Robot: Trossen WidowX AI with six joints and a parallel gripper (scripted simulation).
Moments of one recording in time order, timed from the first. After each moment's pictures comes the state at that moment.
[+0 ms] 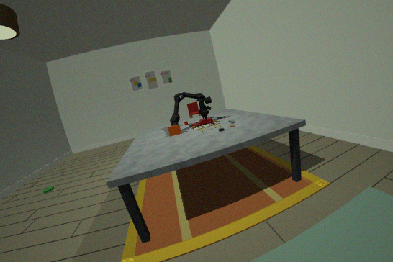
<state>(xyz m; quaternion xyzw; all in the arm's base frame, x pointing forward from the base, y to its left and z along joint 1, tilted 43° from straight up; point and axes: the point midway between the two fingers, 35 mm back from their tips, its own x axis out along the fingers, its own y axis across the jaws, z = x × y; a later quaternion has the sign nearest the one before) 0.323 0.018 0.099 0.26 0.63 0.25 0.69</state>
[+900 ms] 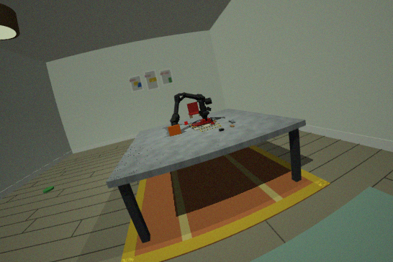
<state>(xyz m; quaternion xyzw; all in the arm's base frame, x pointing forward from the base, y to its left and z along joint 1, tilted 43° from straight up) 0.324 0.025 0.092 0.26 0.63 0.25 0.69</state>
